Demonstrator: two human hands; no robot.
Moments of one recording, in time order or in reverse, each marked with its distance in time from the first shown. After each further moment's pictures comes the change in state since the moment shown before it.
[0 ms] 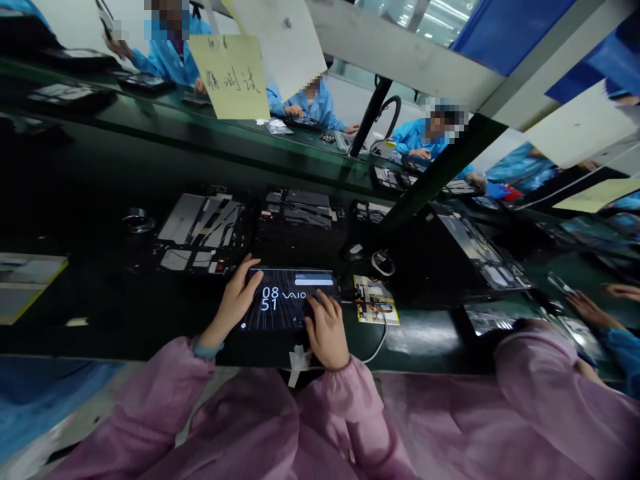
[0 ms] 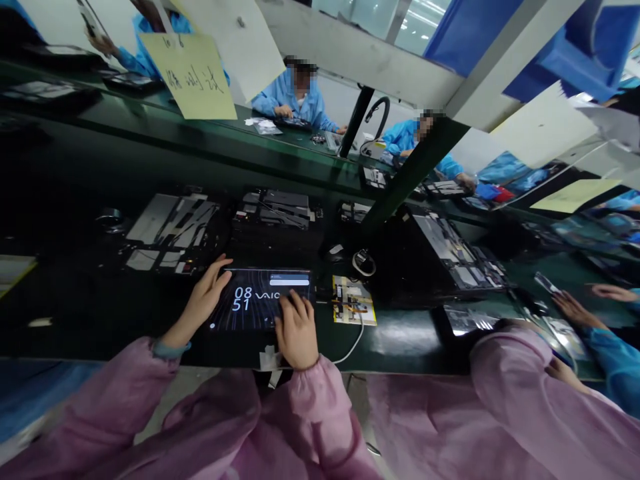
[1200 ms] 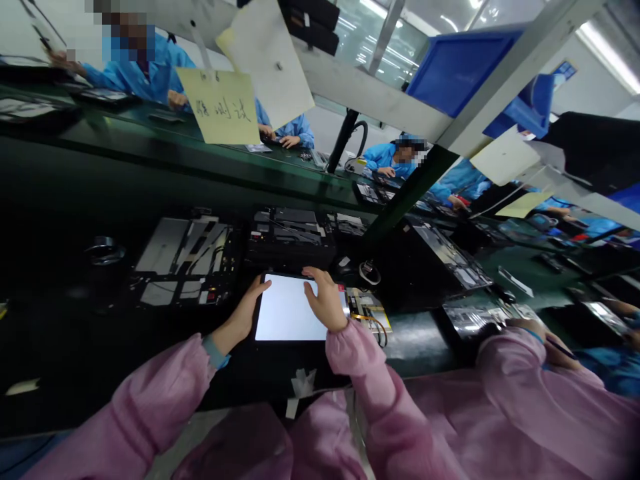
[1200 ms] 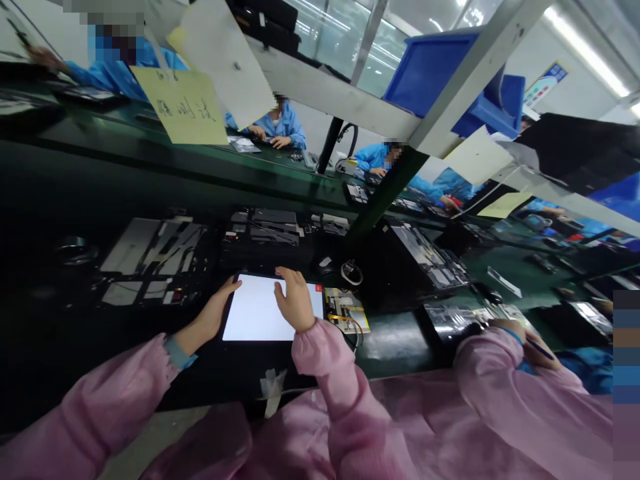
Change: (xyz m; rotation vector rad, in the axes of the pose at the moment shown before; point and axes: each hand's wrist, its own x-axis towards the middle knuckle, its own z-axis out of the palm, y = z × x) left_hand 0.032 0.008 0.031 -0.903 -0.237 -0.541; right_hand 0.106 0.018 -0.009 0.179 0.135 0.163
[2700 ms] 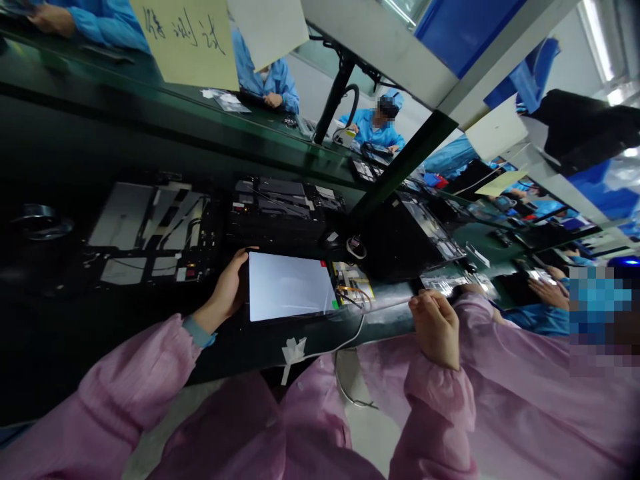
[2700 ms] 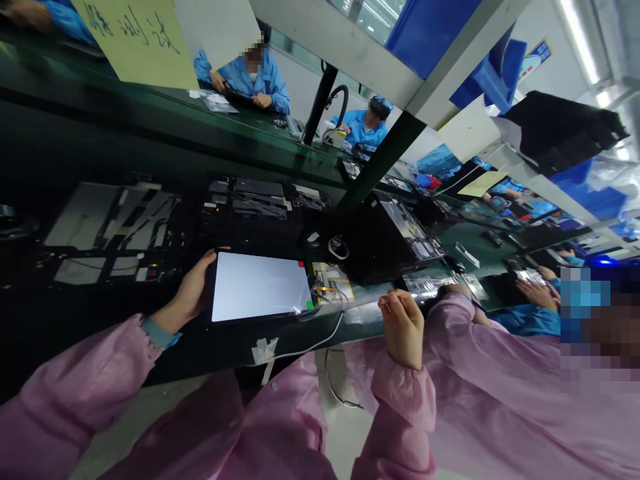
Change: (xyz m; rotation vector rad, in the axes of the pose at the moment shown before) left_hand -0.009 0.009 0.001 -0.024 0.032 0.069; right_hand -0.120 0.028 -0.187 0.635 0.640 0.588
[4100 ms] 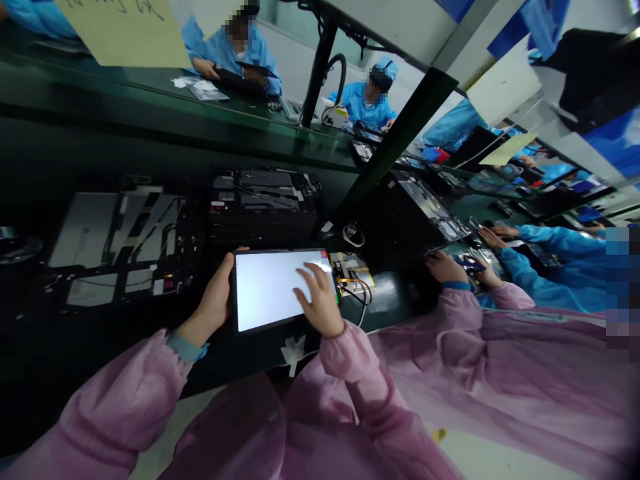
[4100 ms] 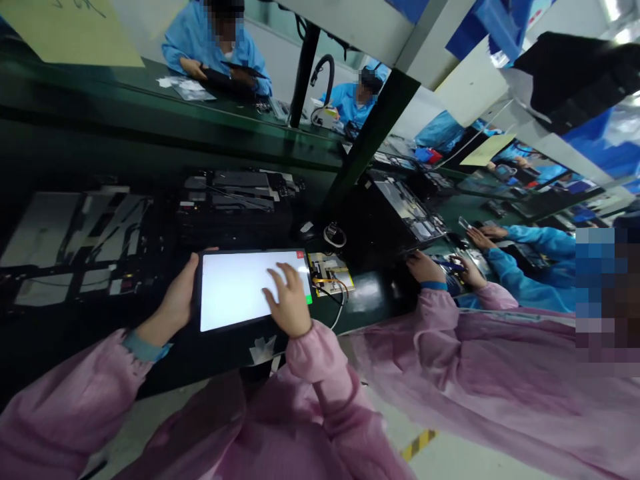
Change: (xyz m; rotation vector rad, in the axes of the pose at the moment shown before) left_hand 0.001 -0.006 -0.002 0.092 0.047 -0.094; right_hand -0.058 0.082 0.153 -0.748 -0.566 -0.479
